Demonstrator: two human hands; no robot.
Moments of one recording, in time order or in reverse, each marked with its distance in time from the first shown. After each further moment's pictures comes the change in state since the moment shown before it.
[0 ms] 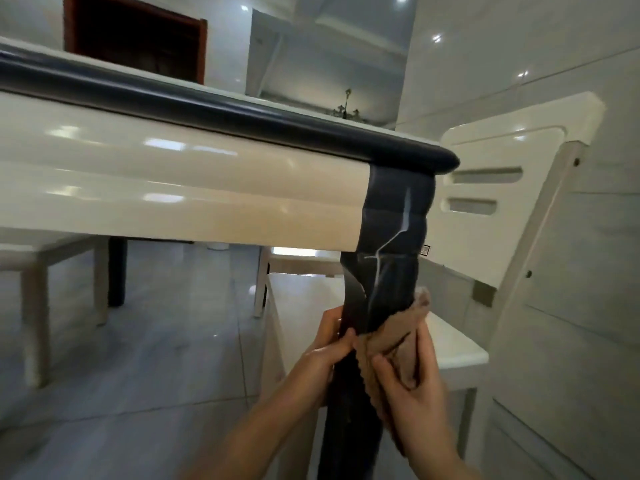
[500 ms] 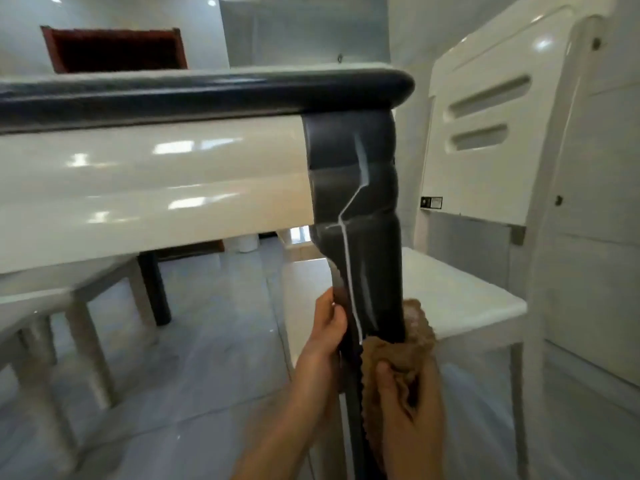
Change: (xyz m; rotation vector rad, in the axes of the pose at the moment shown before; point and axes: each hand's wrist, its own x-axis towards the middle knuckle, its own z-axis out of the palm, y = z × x) left_hand 0.015 -0.009 0.012 0.045 0.211 -0.061; right_hand -0.033 0.059 0.021 0.107 0.232 -0.017
